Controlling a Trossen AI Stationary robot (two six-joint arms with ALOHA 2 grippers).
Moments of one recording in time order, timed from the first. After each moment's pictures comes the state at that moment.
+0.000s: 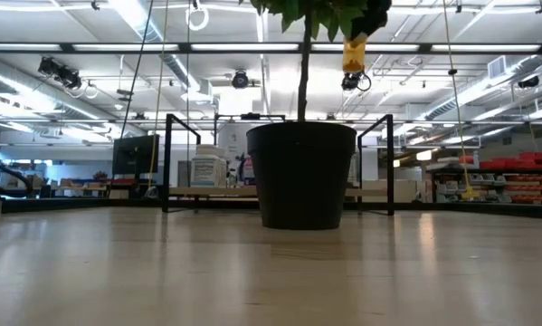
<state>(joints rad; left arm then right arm) -0.37 1.38 1.48 -0.93 -0.25 -0.85 -0.45 1.59 2.05 -1.42 0.09 -0.13</state>
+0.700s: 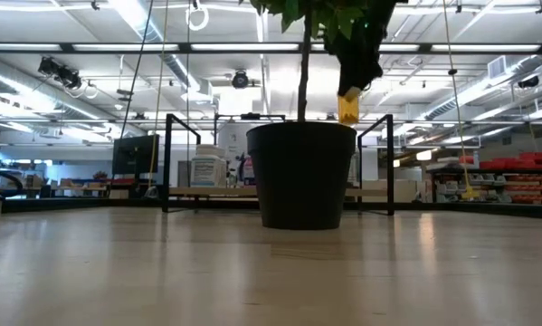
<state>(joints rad) 0.54 1.25 1.92 -0.87 -0.18 -0.04 -0.53 1.62 1.71 -1.19 0.02 0.00</state>
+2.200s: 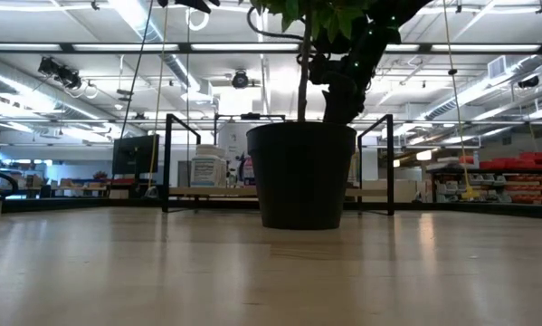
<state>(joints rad) 0.69 1.43 1.92 -0.84 -0.13 -0.09 -0.45 1.62 1.33 -0.73 0.03 -0.08</state>
